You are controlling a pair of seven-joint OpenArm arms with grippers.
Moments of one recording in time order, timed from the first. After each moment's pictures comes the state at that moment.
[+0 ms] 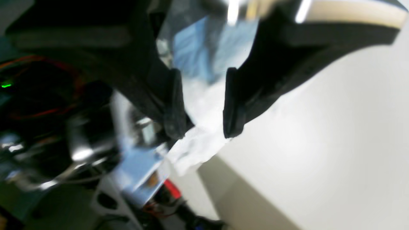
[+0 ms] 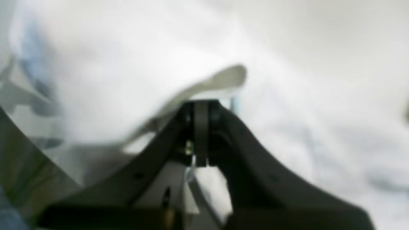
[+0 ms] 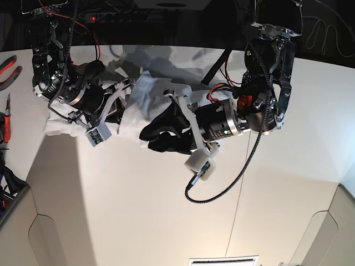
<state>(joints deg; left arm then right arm) 1.7 -2.8 6.7 98.7 -40.5 -38.3 49.2 -8.4 12.7 -5.0 97.0 20.1 25.2 -46.0</state>
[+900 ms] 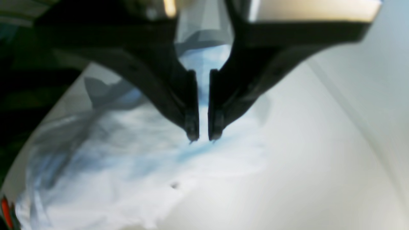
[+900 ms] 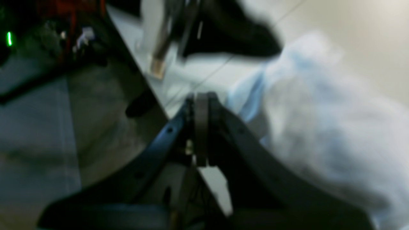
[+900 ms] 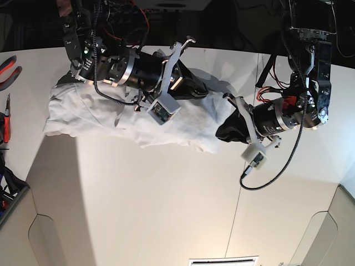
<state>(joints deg) 3.6 -13.8 -4.1 95.8 -31.4 -38.5 50.4 -13.9 4.7 -17.7 109.9 28.5 31.3 -52.0</state>
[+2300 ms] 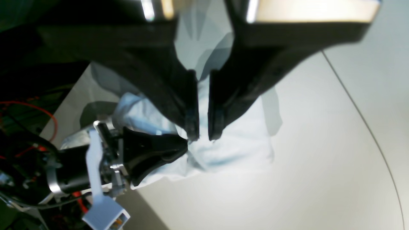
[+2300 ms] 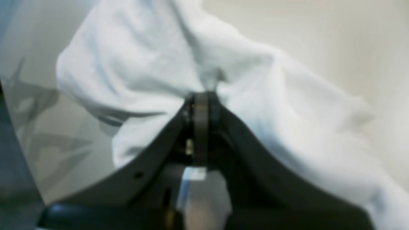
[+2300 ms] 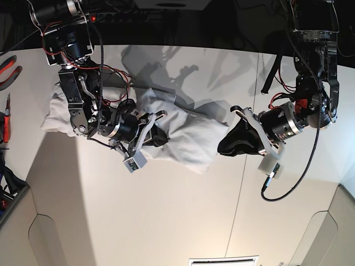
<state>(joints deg) 3.4 -13.2 -8.4 95.8 -42.7 -38.5 48.6 10.9 5.4 -12.7 65.7 21.1 31.3 -35.5</state>
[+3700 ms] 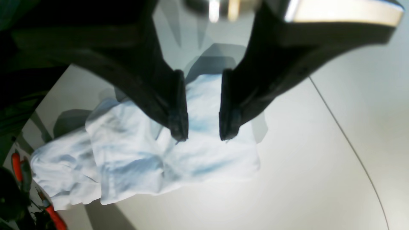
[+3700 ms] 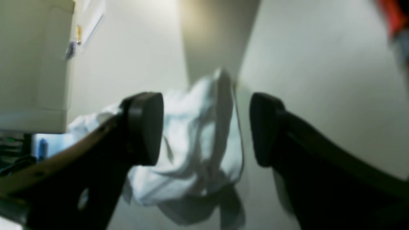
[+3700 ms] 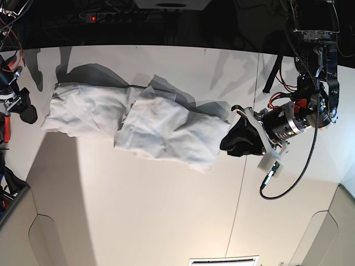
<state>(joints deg) 3.4 -13.4 -8.4 95.8 -37.0 -38.5 47.3 -8.2 15.8 42.8 72.8 59.0 30.7 -57.3</state>
